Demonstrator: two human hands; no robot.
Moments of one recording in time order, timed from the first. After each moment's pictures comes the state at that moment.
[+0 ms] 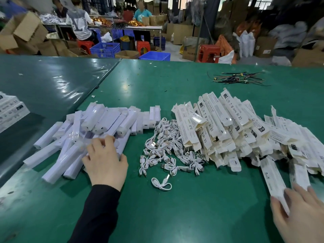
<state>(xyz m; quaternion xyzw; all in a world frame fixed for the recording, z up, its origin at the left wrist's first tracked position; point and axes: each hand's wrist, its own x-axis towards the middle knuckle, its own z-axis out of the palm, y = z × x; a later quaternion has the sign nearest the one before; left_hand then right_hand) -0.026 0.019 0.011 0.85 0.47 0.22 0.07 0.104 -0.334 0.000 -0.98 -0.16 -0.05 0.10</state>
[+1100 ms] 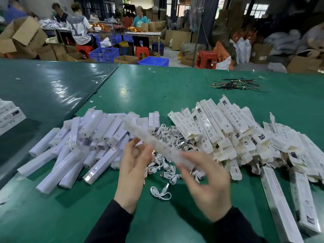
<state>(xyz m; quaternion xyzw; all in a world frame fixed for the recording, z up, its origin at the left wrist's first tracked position) -0.012 -0.031 0.028 0.61 0.19 0.33 0.70 0.079 -0.174 0.025 -0.66 -0.48 -0.24 0.53</state>
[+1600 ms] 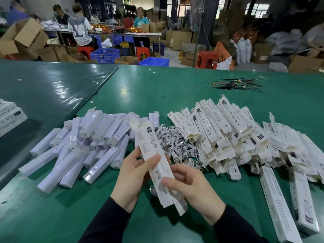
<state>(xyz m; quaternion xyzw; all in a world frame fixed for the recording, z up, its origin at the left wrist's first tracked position) -0.012 -0.027 0.026 0.54 0.17 0.23 0.80 0.070 -0.171 0.027 -0.61 -0.30 0.37 0.63</state>
